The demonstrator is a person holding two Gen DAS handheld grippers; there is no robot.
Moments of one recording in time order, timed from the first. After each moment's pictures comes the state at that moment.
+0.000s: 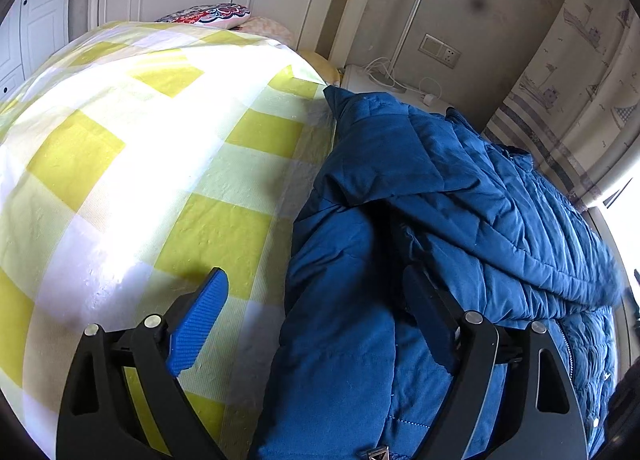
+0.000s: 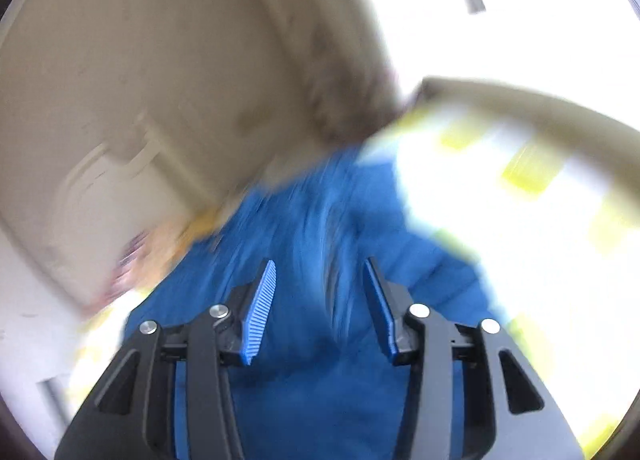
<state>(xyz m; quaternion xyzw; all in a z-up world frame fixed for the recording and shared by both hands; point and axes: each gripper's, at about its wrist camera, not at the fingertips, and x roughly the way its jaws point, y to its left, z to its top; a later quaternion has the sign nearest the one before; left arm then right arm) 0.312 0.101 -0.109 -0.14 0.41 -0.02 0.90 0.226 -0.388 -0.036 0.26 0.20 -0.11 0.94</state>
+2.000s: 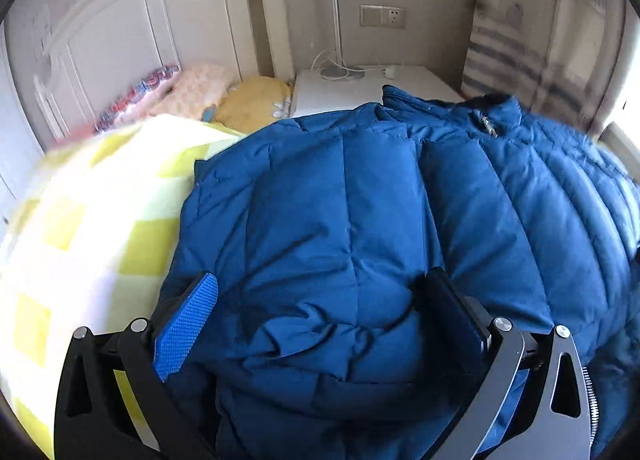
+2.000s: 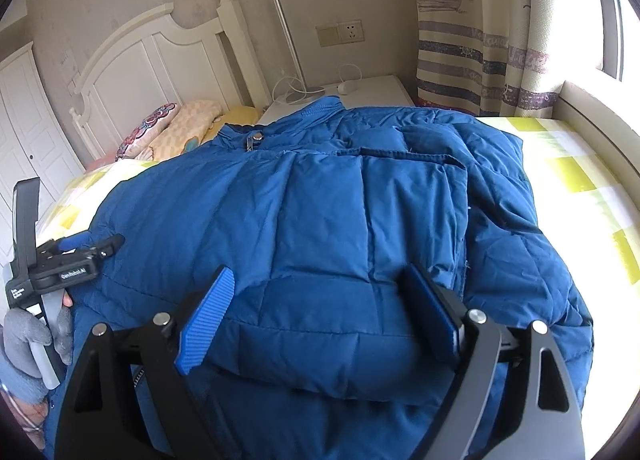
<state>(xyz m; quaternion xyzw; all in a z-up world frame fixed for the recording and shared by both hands) 0.396 -0.014 -0.096 0.06 0.40 -0.03 0.91 0.316 -0.331 -0.079 0.11 0.35 0.05 0.93</state>
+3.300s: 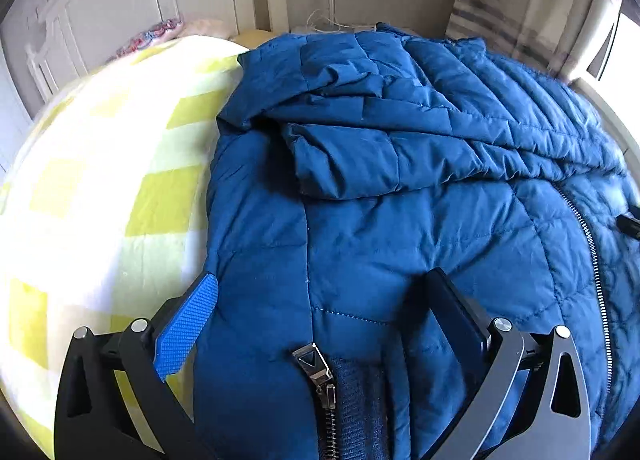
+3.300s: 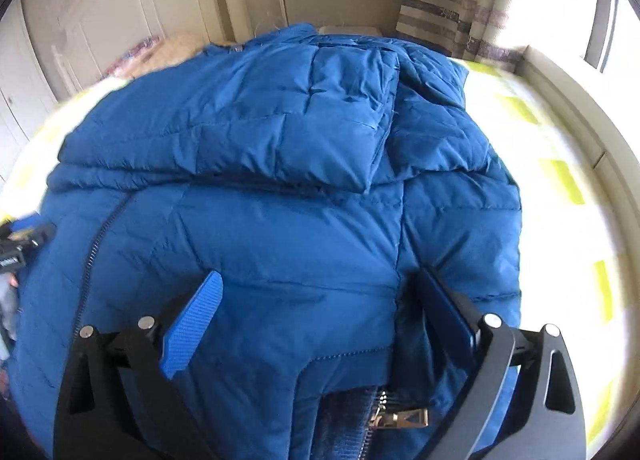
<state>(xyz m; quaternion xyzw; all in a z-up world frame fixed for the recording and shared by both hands) 0.282 0.032 -0.108 0.05 0.46 -0.05 0.89 0.236 -0.334 -0.098 0.03 0.44 0.00 0.90</state>
